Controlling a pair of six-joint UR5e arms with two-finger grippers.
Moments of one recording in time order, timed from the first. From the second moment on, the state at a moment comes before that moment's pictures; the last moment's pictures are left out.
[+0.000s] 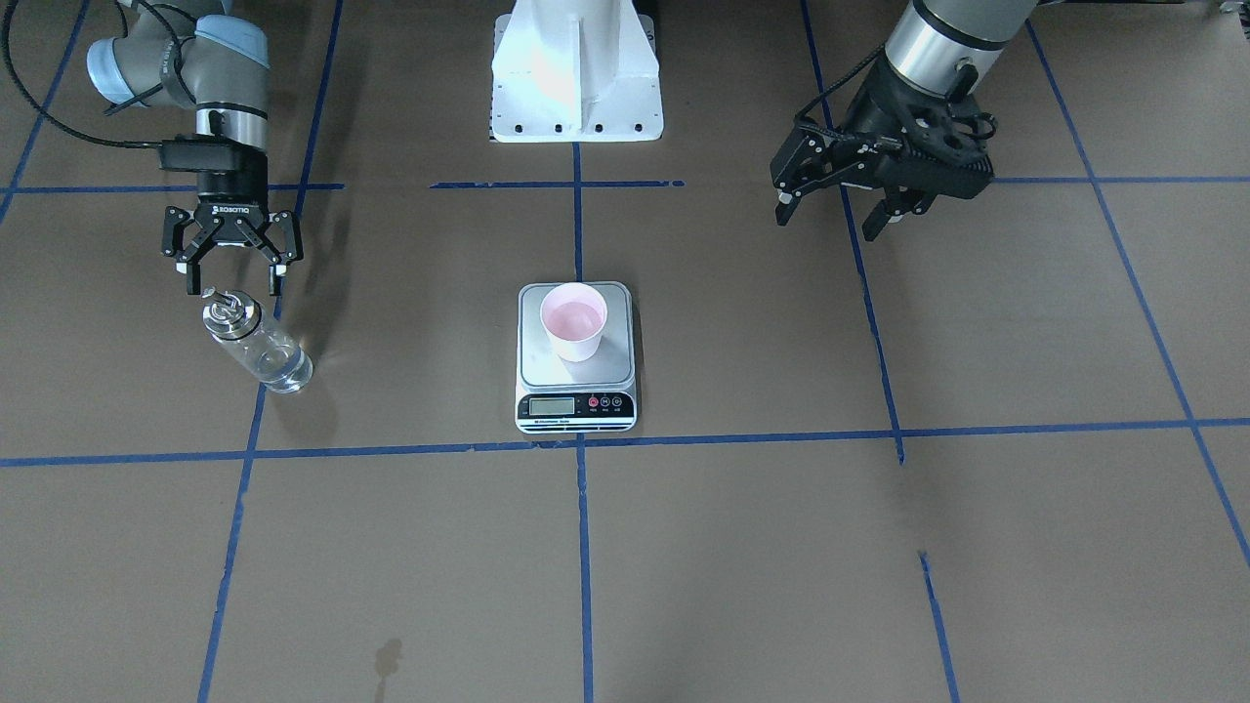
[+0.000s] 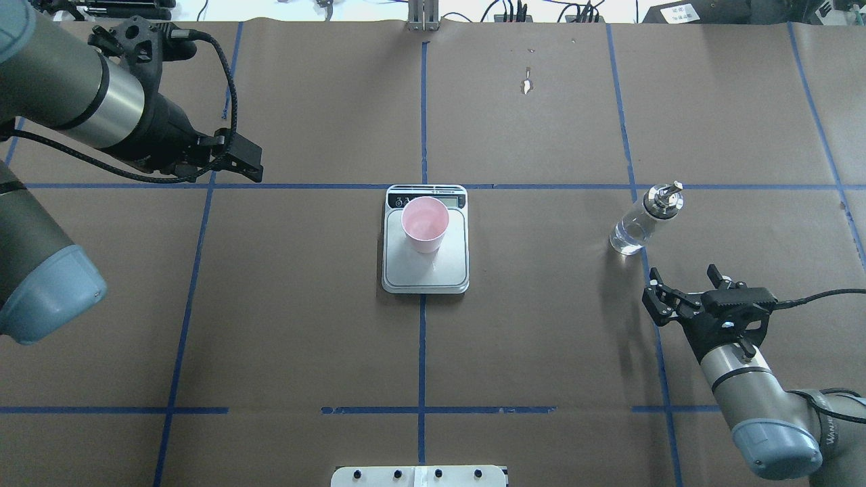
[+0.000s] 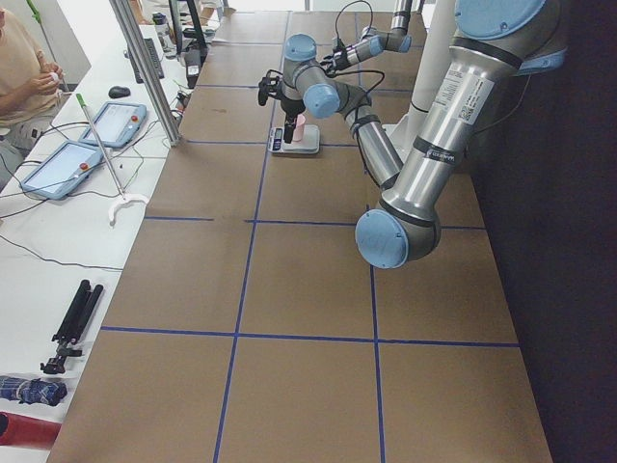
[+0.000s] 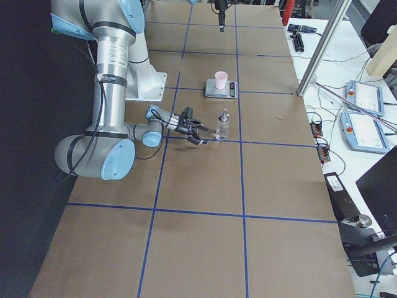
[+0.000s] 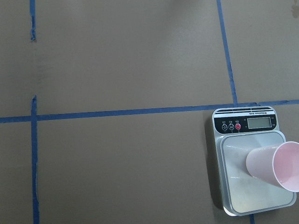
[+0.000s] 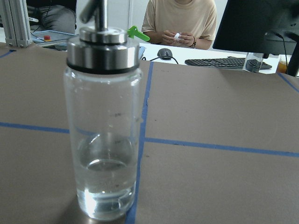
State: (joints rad) left arm -0.86 -2.00 -2.08 -1.53 -2.11 -0.97; right arm 0.14 -1.79 1.82 -0.76 0.62 1.36
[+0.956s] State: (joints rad) left arm -1.06 -1.91 -1.93 -1.54 -2.12 -0.52; right arm 0.63 -1.89 1.85 -0.64 1.43 0.83
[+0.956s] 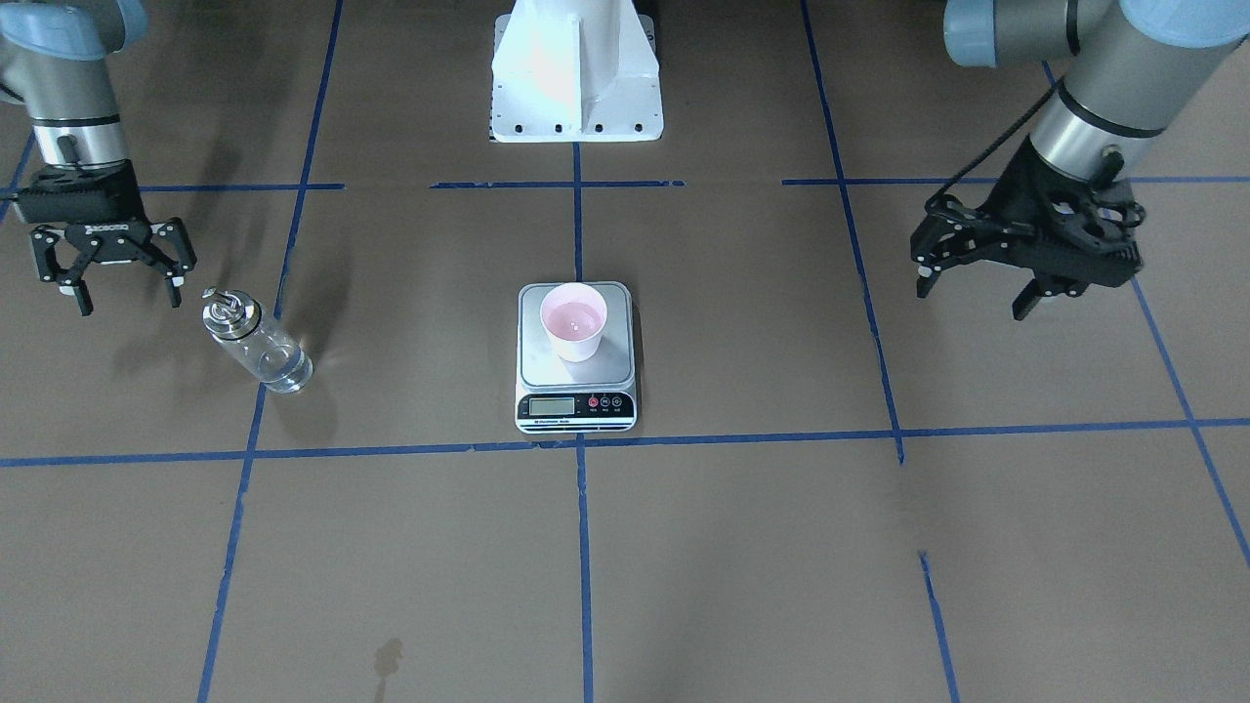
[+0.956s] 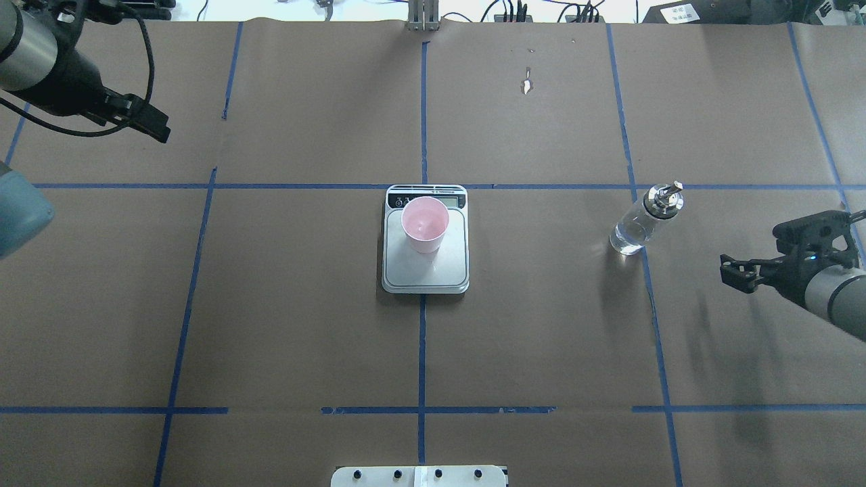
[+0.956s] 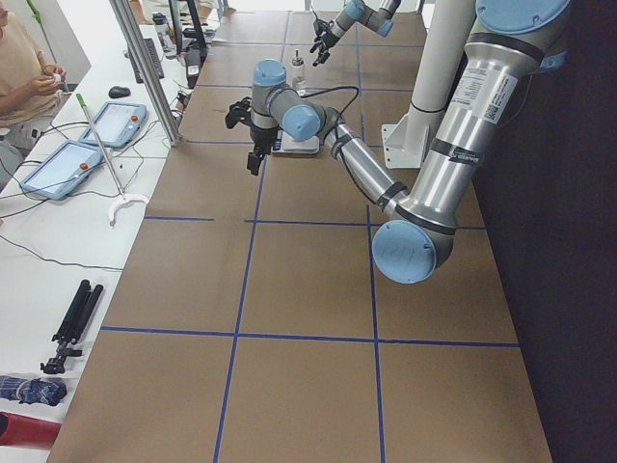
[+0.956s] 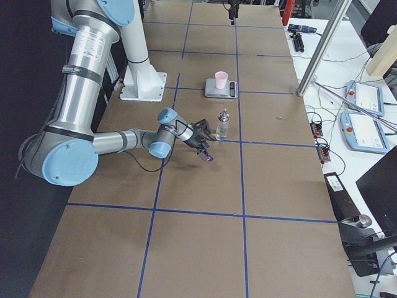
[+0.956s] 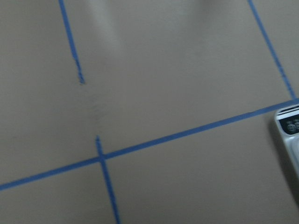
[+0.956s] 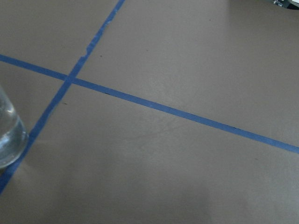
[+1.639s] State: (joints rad) left arm -1.30 -1.79 -1.65 -1.72 -2.27 -0.30; right arm 1.25 -1.58 1.56 -0.99 2.17 0.31
